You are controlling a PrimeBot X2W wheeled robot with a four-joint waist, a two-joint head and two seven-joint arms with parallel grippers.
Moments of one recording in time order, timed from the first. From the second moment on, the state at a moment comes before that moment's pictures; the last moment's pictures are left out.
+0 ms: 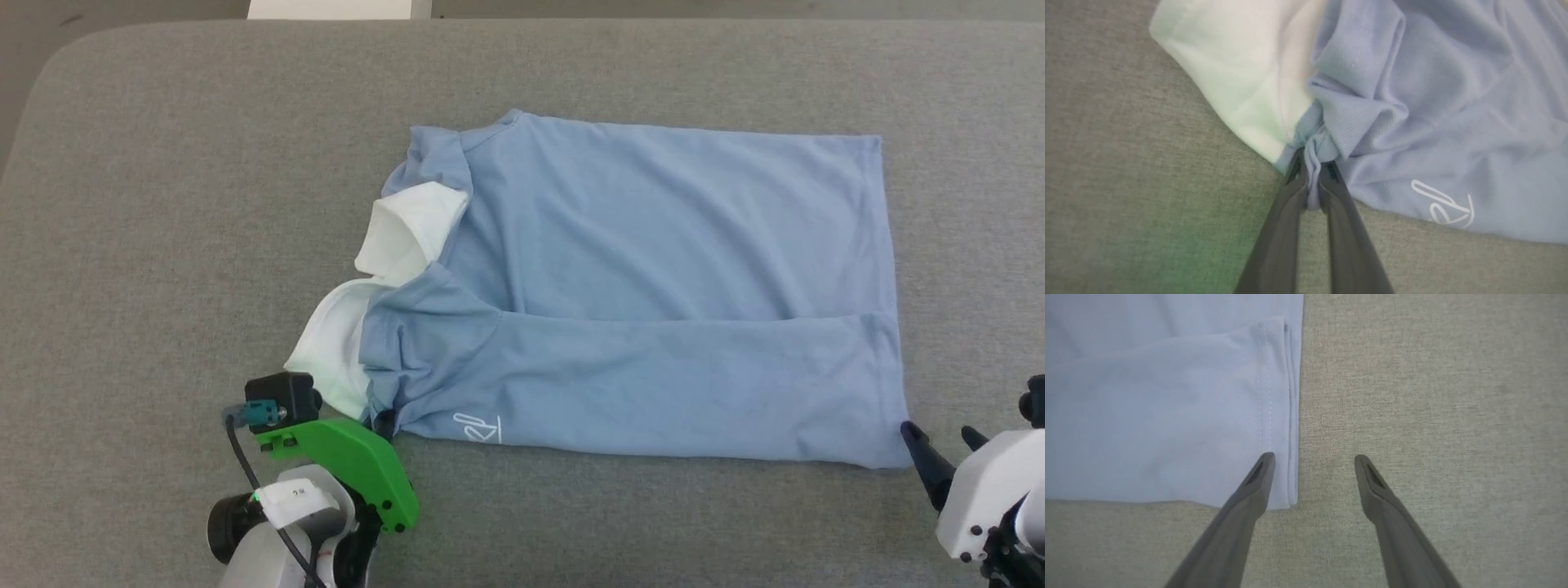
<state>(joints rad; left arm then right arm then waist) -0.11 0.10 -0.18 0.08 -0.49 0.16 0.39 0.02 -0.18 -0.24 -0.07 0.31 0.13 0.65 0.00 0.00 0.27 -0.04</state>
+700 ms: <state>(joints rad) -0.12 0.09 -0.16 0.08 -0.56 0.16 0.36 -0.03 -0.15 -0.23 -0.01 0.34 0.13 0.72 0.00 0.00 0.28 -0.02</state>
